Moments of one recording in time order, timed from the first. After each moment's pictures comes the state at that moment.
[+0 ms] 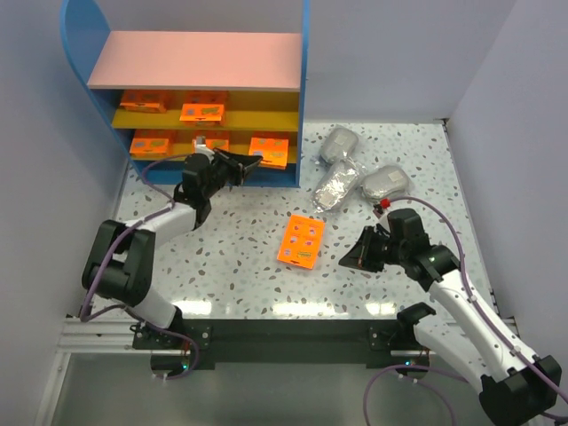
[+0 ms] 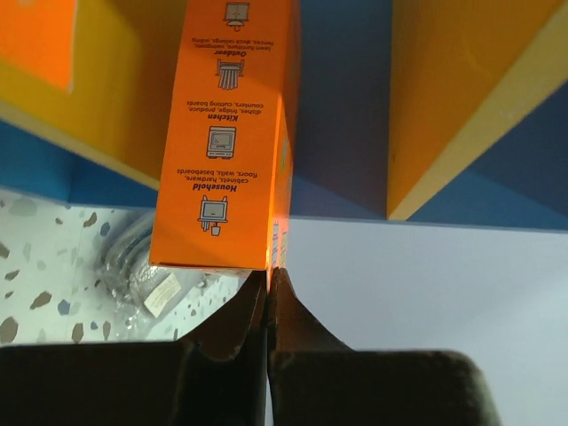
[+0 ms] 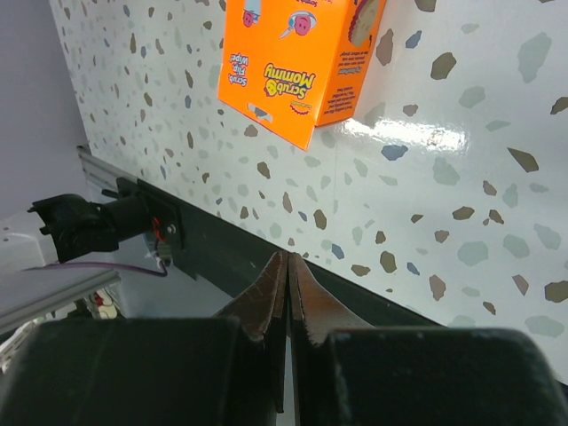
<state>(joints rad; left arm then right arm) -0.28 1.54 0.80 0.60 0.29 -1.44 0.41 0.78 0.64 -0.67 -0.41 0.76</state>
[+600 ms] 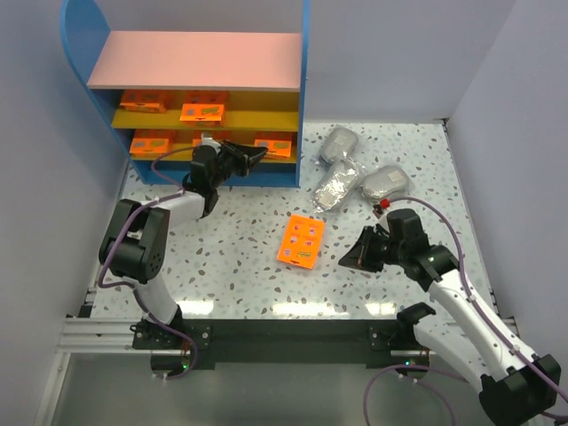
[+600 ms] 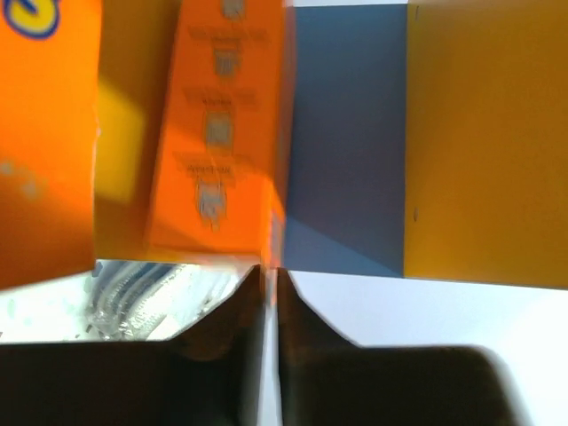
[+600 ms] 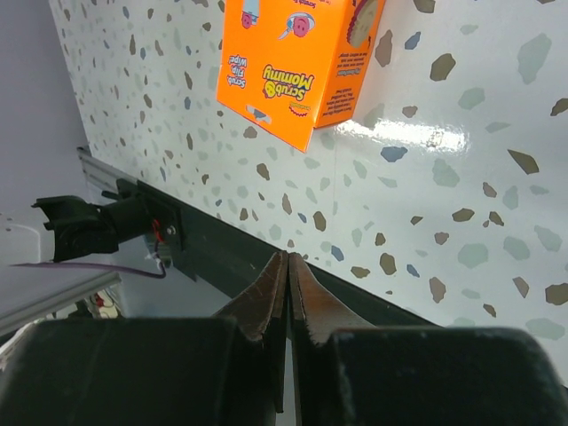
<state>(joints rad) -0.28 1.77 0.95 0.69 0.31 -1.46 0.41 0.78 0.63 -0.66 -0.41 0.77</state>
